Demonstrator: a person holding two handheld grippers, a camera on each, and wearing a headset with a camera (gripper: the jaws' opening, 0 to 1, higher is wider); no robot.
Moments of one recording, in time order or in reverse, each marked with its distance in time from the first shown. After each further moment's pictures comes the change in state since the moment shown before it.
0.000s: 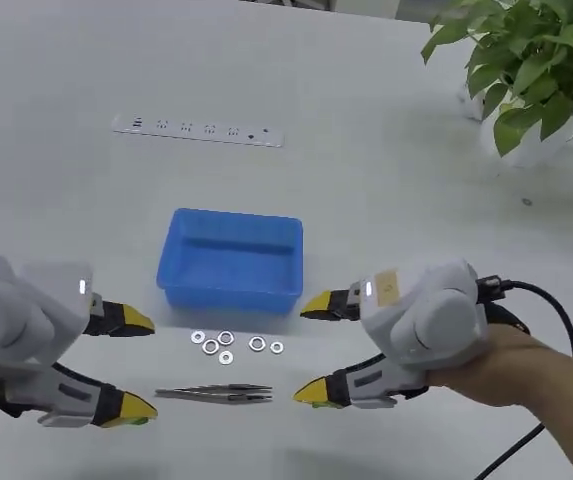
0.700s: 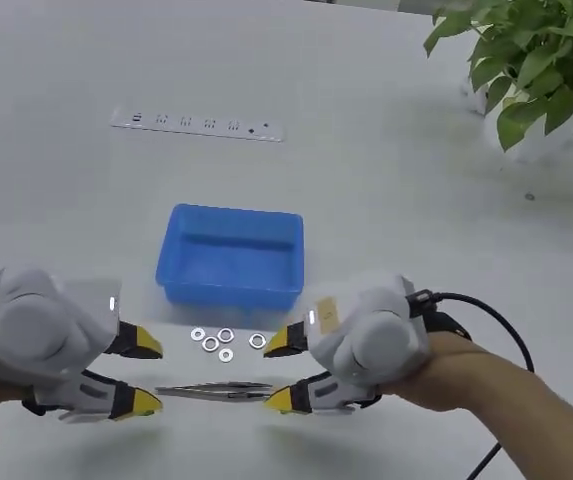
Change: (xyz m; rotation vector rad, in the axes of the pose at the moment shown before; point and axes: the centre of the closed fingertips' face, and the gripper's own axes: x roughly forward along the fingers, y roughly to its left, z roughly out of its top) left arm 0.020 -0.003 -0.014 0.026 0.064 -0.029; right arm 0.042 0.023 0.001 -0.061 0.030 0.118
